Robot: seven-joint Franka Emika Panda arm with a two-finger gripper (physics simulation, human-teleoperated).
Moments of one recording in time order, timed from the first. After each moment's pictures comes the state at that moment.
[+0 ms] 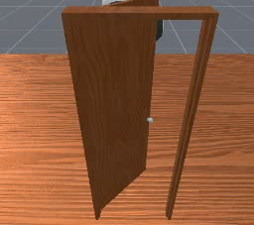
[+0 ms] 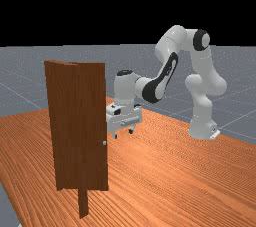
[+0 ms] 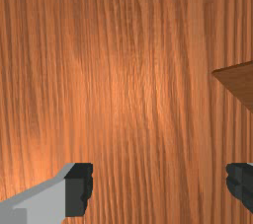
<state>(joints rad) 0.01 0.39 -0.05 -1.94 -0.03 2.34 -0.77</state>
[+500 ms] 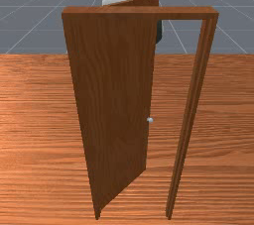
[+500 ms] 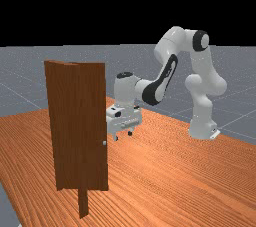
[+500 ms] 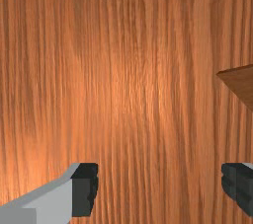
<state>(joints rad) 0.00 0.41 -0.04 -1.95 -0.03 2.36 -0.79</state>
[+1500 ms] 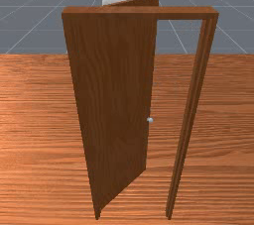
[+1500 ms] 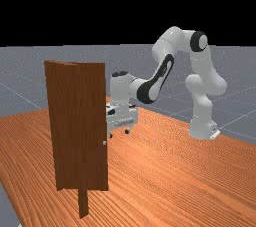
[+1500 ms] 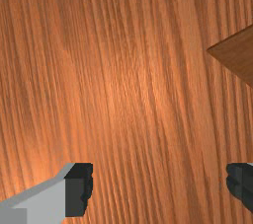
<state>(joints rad) -0.01 0.42 -0.07 -1.92 -0.01 2.35 -0.73</state>
